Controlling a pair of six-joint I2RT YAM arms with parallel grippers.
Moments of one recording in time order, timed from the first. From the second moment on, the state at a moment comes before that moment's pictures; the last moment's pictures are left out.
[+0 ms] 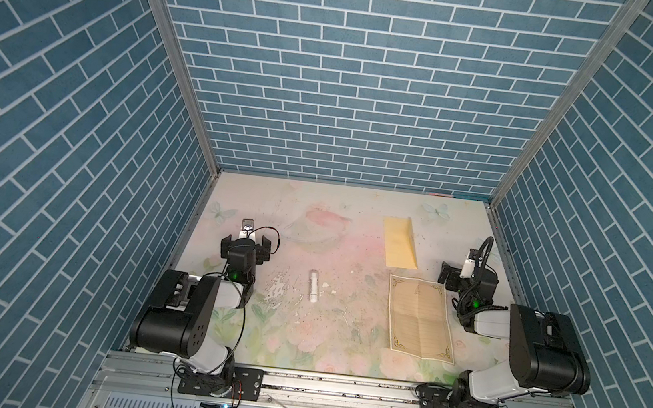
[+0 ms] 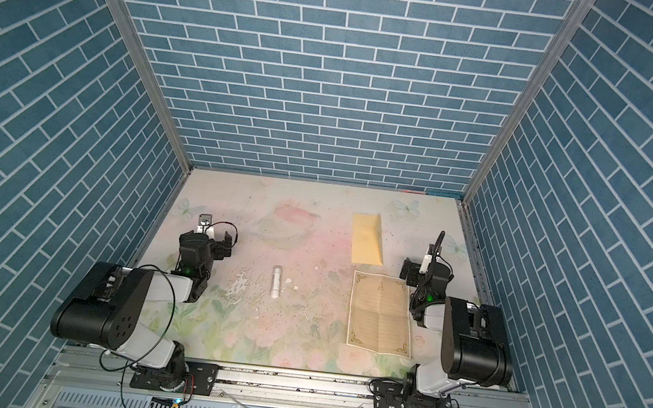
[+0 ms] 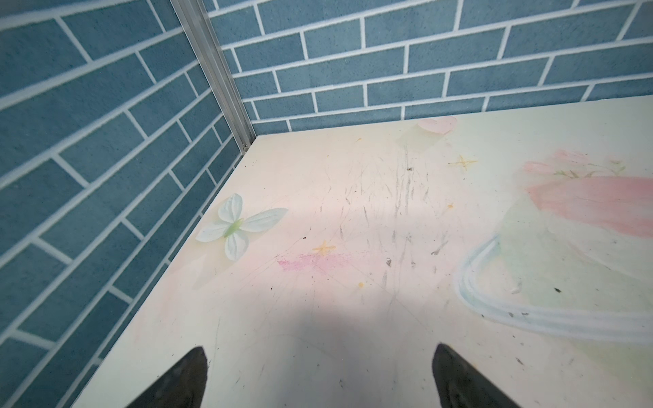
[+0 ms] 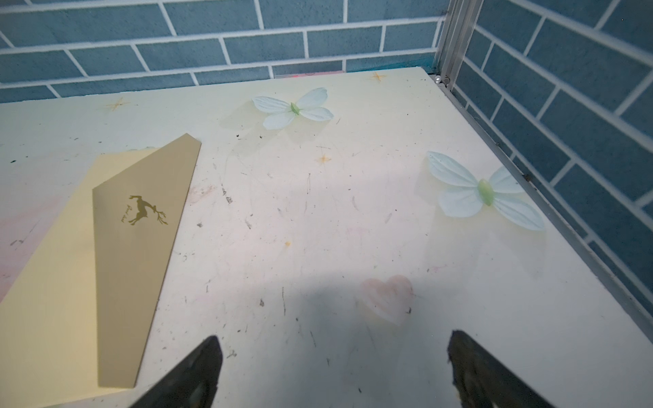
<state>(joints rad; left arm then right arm) -0.09 1.52 0.37 0.80 -0.33 0.06 -0.04 1.54 0.36 0.75 -0.01 0.02</state>
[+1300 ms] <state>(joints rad) -0.41 0.80 0.60 0.08 -0.23 -0.23 -0.04 0.87 0.63 -0.03 -0.26 0.15</state>
